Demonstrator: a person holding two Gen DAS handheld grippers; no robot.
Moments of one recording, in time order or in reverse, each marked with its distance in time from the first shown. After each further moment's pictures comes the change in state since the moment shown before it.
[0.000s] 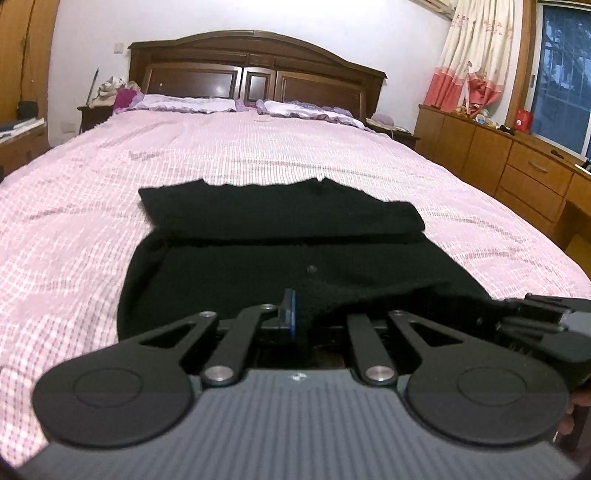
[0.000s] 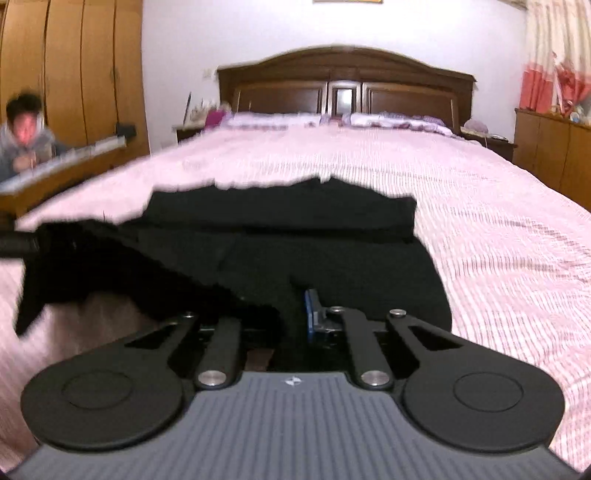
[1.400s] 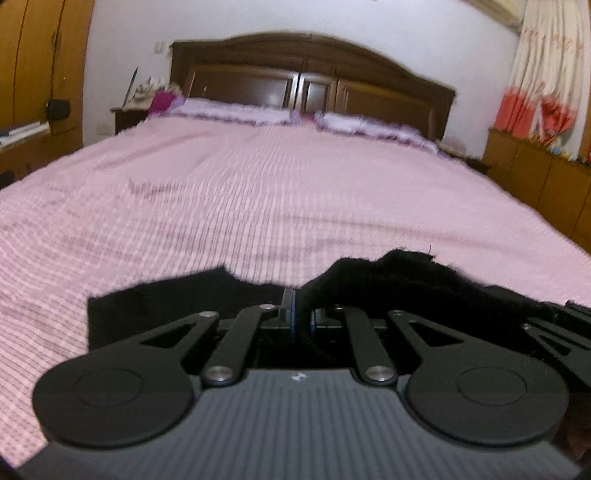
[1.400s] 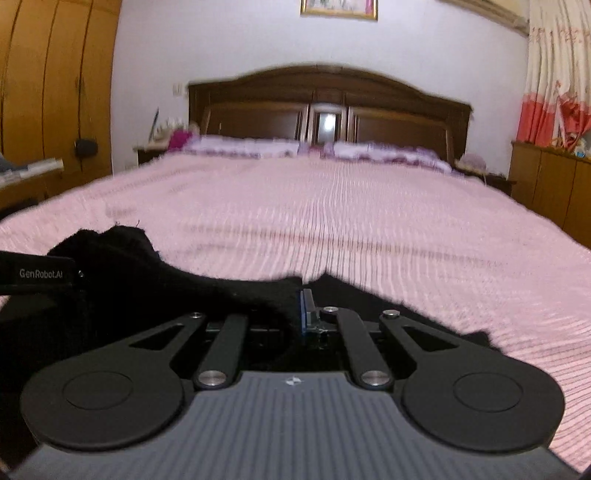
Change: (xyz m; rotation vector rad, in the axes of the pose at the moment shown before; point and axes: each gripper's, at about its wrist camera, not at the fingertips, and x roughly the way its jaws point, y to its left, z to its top) left arm 0.250 0.076 0.114 -0.073 -0.025 0.178; right arm 0.330 -0.017 0.131 -0.054 -0.048 -0.107
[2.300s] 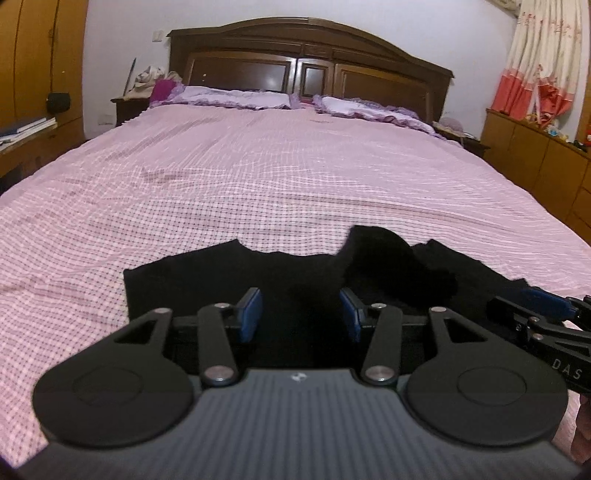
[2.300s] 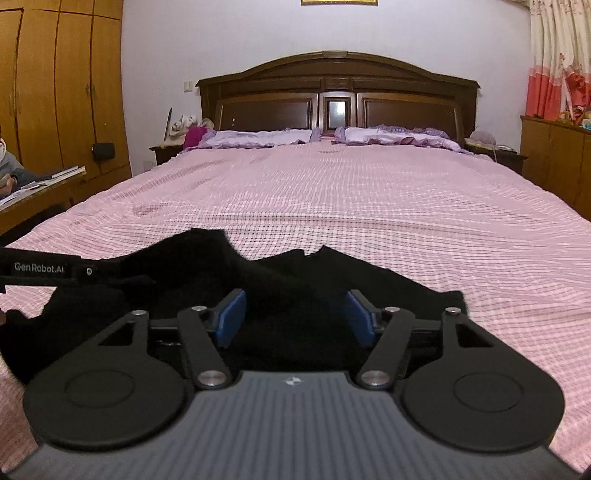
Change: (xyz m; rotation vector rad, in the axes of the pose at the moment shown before) left arm -0.063 -0.003 0.001 0.026 0.053 -0.011; right arm -0.086 -0.026 -0.015 0.064 0.012 0.079
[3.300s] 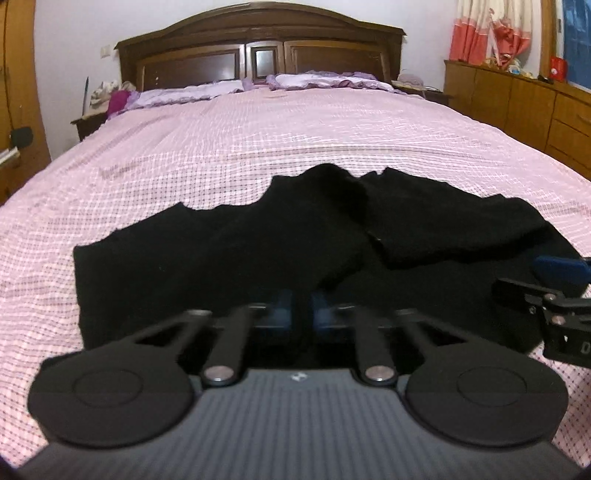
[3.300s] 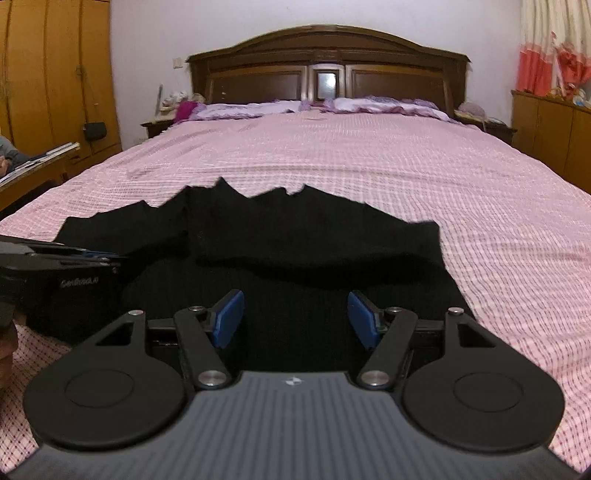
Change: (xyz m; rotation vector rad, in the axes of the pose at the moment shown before) left arm 0.021 -0.033 -0.046 0.171 0.051 -0.042; right arm -0.038 -0.012 -0.044 0.004 0.086 -0.012
